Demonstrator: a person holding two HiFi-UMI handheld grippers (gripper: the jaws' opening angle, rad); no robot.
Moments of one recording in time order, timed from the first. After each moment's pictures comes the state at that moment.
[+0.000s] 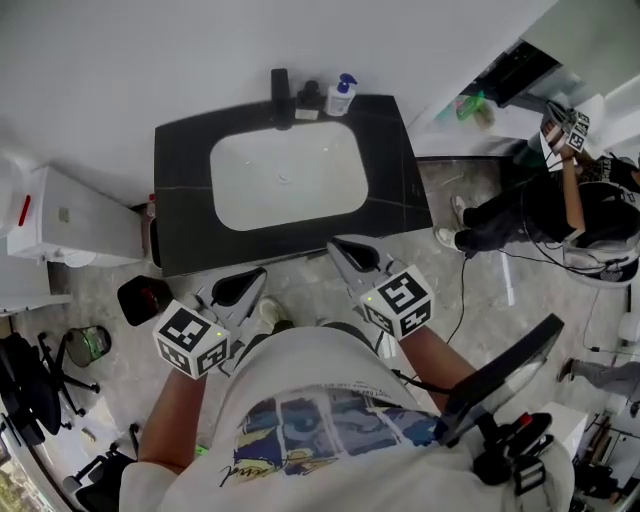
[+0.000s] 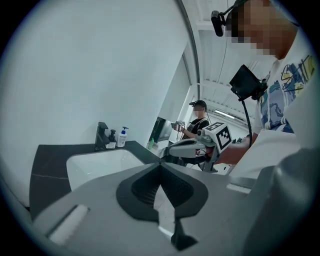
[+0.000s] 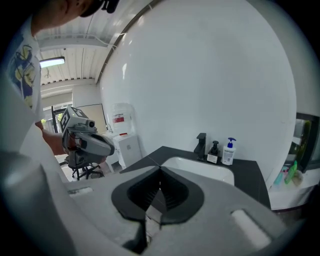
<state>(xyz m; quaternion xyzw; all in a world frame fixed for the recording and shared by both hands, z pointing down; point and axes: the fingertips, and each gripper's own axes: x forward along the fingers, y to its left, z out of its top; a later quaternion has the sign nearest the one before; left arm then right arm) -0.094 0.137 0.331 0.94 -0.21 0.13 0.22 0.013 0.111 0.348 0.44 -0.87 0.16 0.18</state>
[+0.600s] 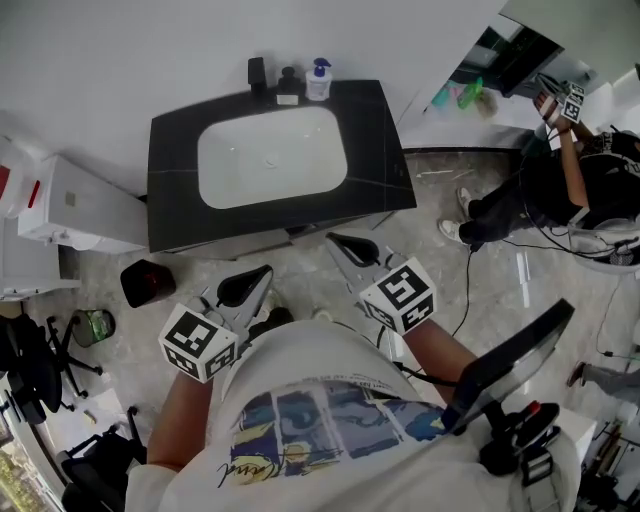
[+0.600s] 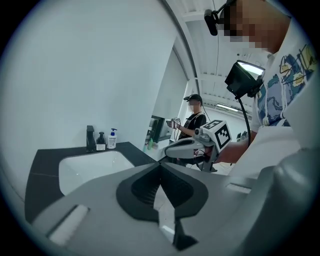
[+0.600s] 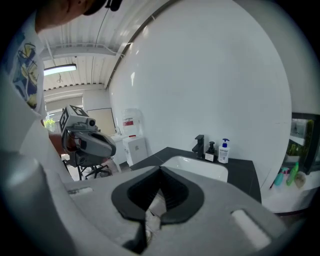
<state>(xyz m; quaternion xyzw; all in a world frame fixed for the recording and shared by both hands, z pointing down) -0.011 0.213 0.311 0.94 -0.24 0.14 0.19 0.079 0.178 0.333 0.40 -0.89 0.14 0.16</state>
